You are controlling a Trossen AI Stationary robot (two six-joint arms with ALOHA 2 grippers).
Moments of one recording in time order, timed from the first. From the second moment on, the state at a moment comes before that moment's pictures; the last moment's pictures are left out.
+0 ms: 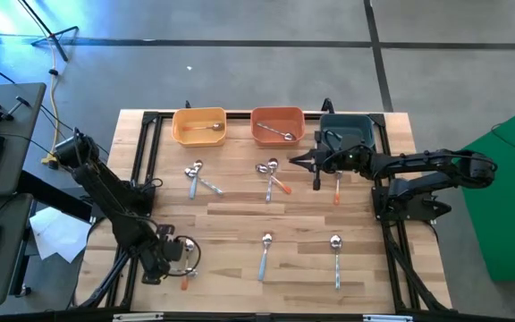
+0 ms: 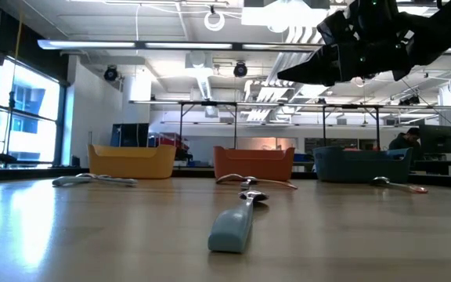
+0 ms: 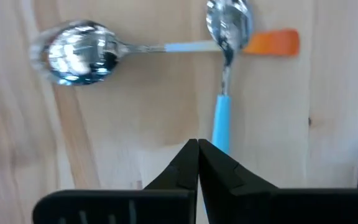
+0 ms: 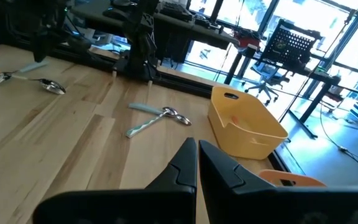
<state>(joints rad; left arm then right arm) -0.94 1.37 0.70 -0.64 -0.02 -0.86 -0.31 1.19 0.43 0.62 -0.24 -0.36</state>
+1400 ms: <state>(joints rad) -0.92 1.57 0.72 -0.53 -0.03 -0.85 -0.31 1.19 0.43 0.59 -0.18 -0.36</state>
